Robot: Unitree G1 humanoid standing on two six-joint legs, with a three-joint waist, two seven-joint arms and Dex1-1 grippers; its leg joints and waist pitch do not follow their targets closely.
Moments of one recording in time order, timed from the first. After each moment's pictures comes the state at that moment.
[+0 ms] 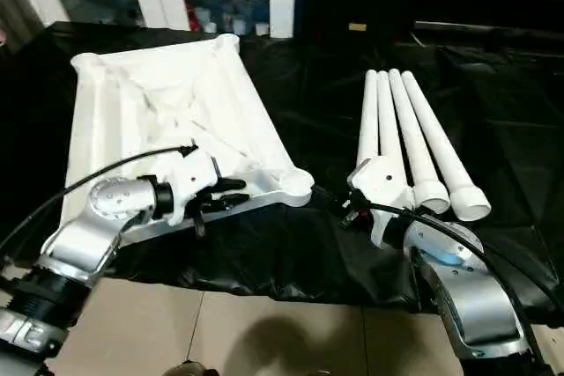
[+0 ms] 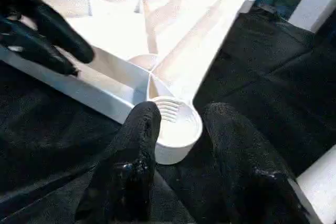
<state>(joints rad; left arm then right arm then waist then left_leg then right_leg) -0.47 0.35 -0.26 0.25 0.02 0.14 -0.92 -0.13 -0.49 0.06 -0.21 0.18 0.36 0.61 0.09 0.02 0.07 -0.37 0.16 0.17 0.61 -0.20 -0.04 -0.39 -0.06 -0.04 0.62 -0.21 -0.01</state>
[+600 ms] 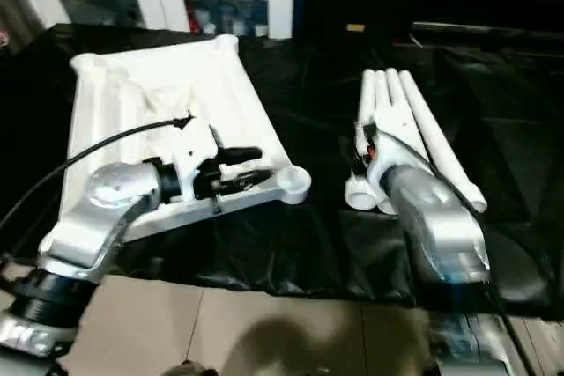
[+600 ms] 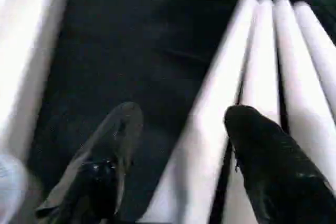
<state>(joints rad) -0.48 0.29 -0.22 0.00 -0.09 0.31 -0.88 -0.59 -0.29 -0.09 0.28 0.12 0.70 0.14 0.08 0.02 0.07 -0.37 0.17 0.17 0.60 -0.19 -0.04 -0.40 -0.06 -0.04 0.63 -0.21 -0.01</state>
